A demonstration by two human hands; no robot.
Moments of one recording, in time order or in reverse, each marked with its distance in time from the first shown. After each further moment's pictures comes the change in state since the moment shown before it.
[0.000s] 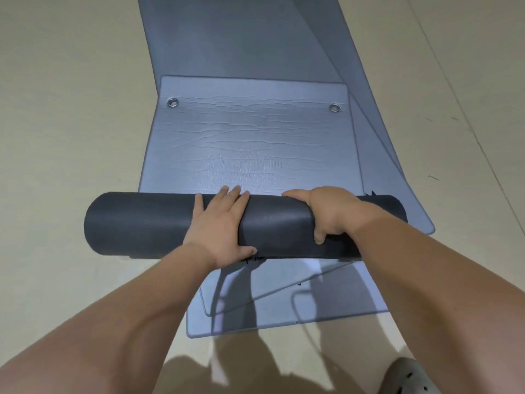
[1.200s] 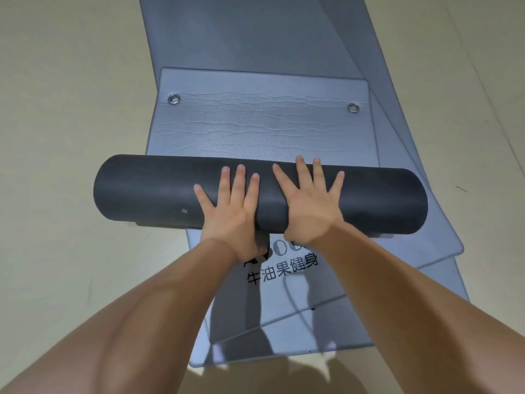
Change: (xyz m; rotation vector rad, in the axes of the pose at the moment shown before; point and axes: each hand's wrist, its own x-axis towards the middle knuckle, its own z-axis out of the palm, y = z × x) left_hand 0.066 -0.007 0.014 0.091 0.036 -0.124; right_hand 0.063 -0.055 0.005 -0.042 0.376 0.131
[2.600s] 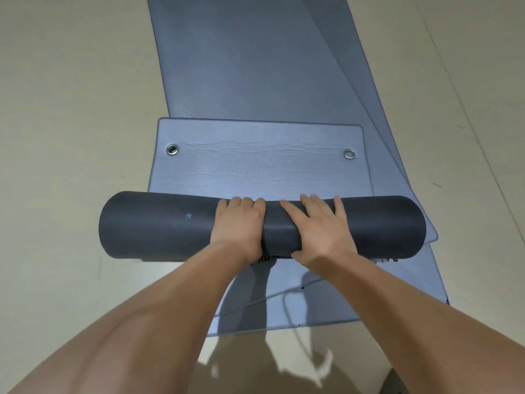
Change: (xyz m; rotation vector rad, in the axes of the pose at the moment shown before) left_hand -0.050 0.026 -0.023 -0.009 -0.024 0.099; right_hand -0.092 0.019 0.016 -0.020 0.003 -0.094
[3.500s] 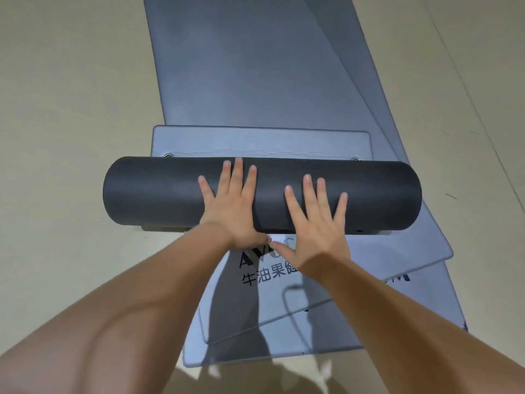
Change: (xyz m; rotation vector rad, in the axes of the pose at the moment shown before) left_hand 0.061 -0.033 0.000 -0.097 -0.012 -0.088; right_hand 0.044 0.002 0.029 -0.029 0.279 0.014
